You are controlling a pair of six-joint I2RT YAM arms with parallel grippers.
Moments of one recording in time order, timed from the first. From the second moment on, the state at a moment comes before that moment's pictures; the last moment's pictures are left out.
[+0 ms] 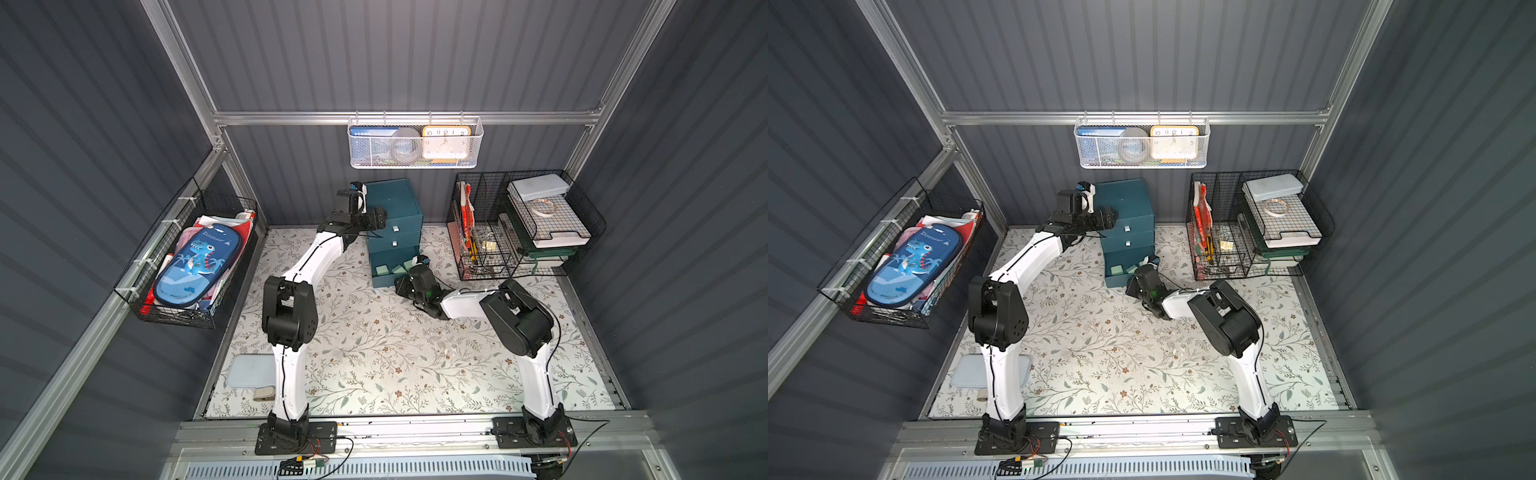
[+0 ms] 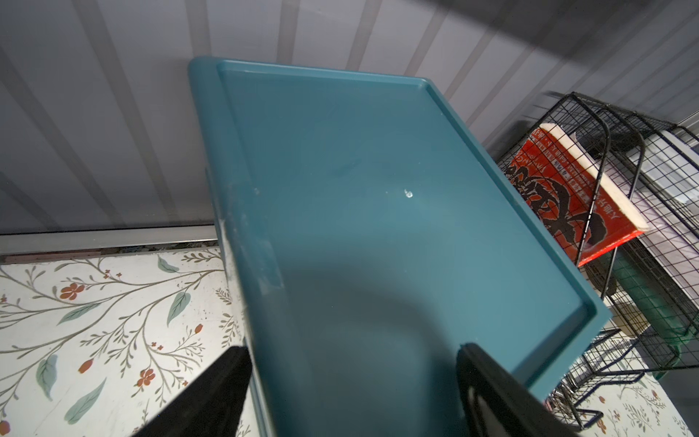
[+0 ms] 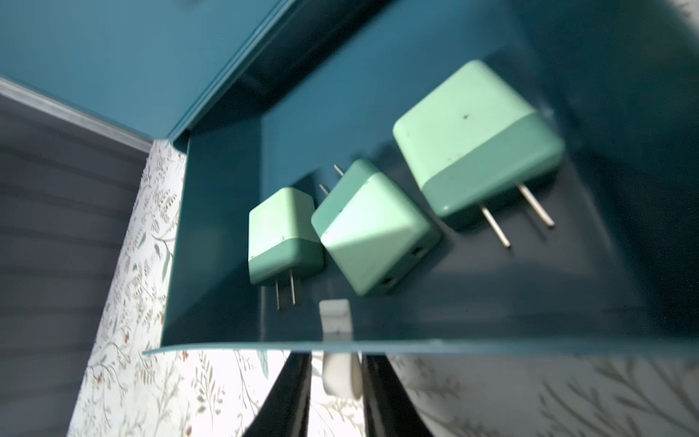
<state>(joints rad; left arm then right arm) -0.32 2.12 1.90 -0.26 0.19 -0.25 0.64 2.14 1.21 0.39 0.06 0.86</state>
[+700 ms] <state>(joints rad) -0.32 2.12 1.89 -0.25 0.19 -0.25 0.62 2.30 1.40 0.49 0.11 1.13</state>
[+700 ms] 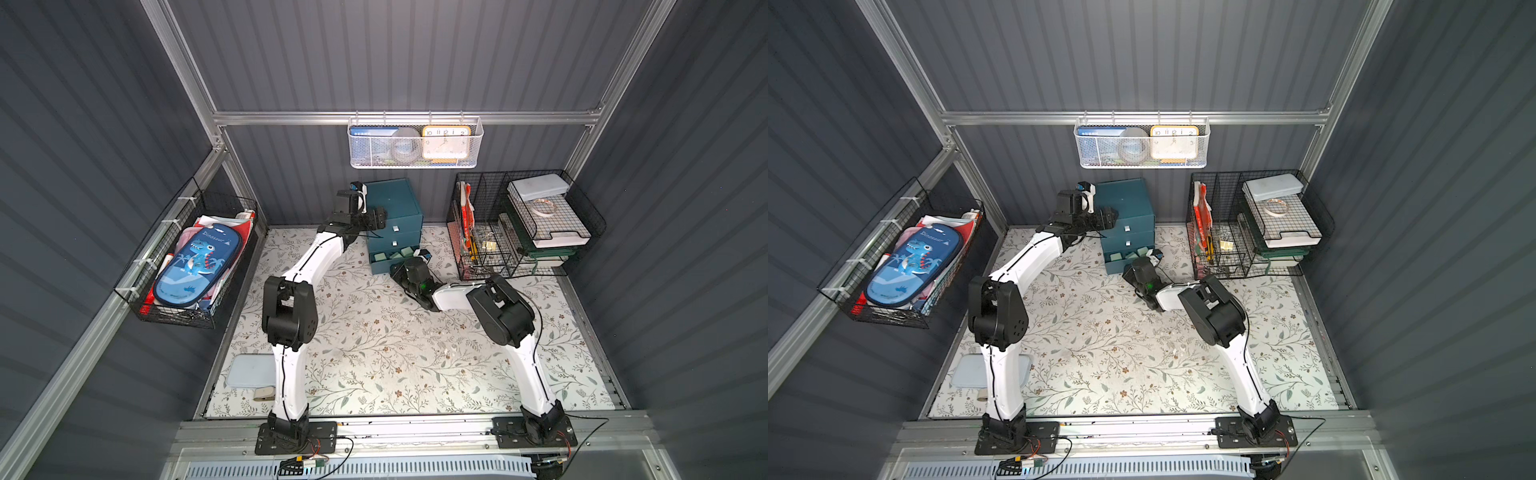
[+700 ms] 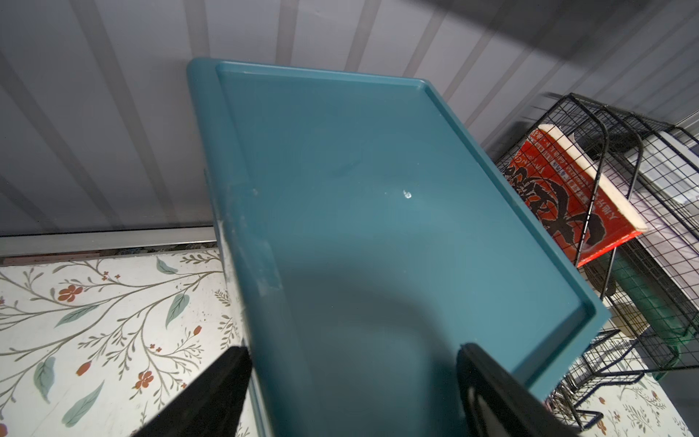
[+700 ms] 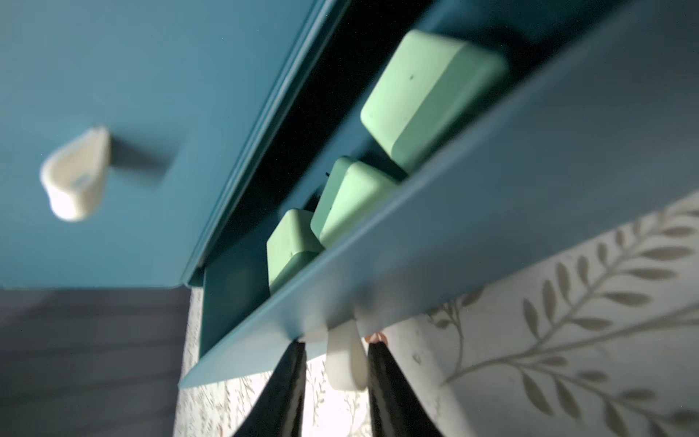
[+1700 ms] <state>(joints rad) -0.33 2.06 1.83 -0.24 0.17 -0.24 0.61 2.26 1.40 0.52 0.12 1.16</state>
